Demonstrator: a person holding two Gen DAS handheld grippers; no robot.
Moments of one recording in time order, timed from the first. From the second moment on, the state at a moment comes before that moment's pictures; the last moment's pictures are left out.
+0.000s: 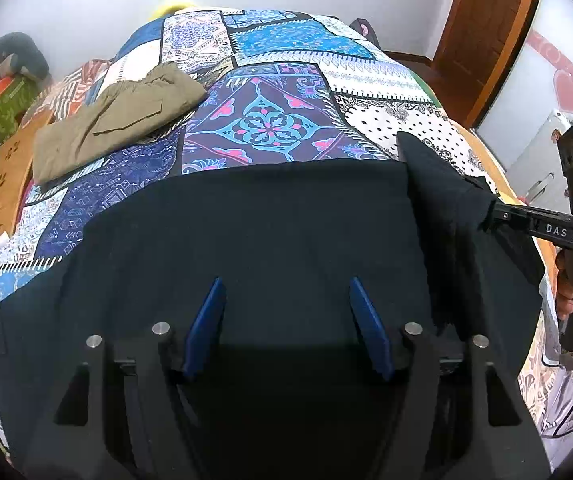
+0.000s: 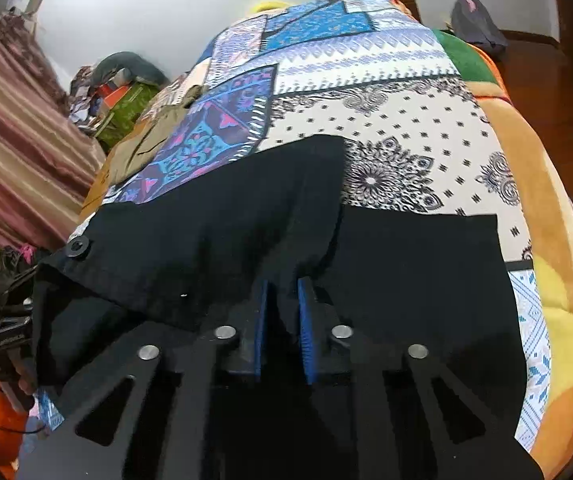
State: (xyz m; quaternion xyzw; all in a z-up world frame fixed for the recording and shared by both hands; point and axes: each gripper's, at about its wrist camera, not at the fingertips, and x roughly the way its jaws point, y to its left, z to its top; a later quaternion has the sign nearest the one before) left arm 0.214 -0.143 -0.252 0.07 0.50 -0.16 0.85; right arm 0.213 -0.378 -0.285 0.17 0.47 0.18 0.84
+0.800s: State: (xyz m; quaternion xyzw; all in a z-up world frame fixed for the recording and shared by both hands) left arm 0.196 -0.161 -0.227 0.10 0.49 -0.18 0.85; right arm 0.128 -0.454 -0.283 0.10 0.51 0.09 0.85
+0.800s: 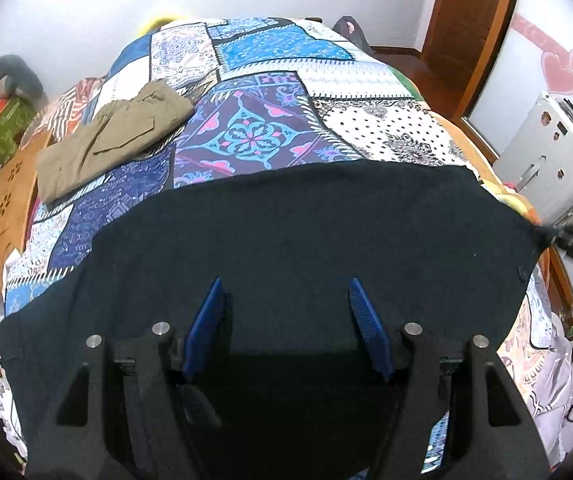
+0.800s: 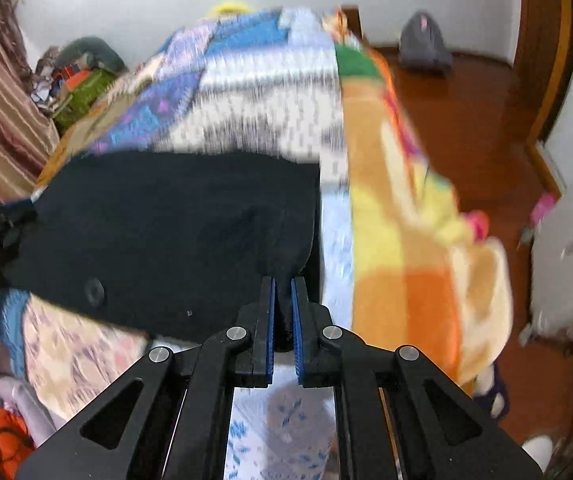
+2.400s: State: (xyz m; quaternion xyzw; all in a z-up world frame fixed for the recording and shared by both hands) left arm 0.290 -0.230 -0.243 0.19 0.47 -0.24 0.83; right arm 0.249 -0.458 -0.282 0.02 0.43 0.09 0.90
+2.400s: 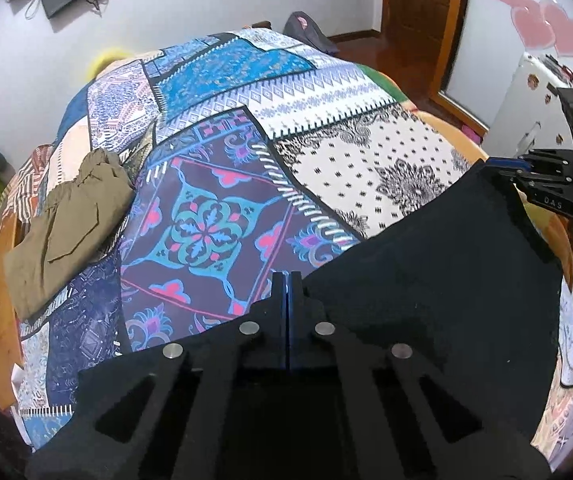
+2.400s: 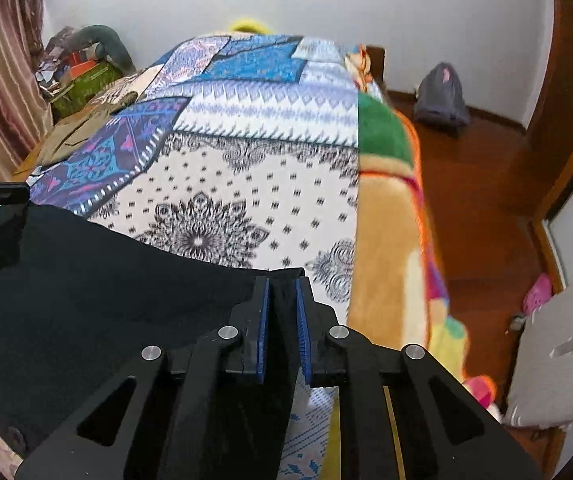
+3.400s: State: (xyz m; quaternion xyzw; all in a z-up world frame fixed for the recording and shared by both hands) left arm 0.221 0.077 -0.199 0.03 0.48 0.02 0.88; right arm 0.253 -0.237 -0.204 -0.03 0.41 0.29 0.87
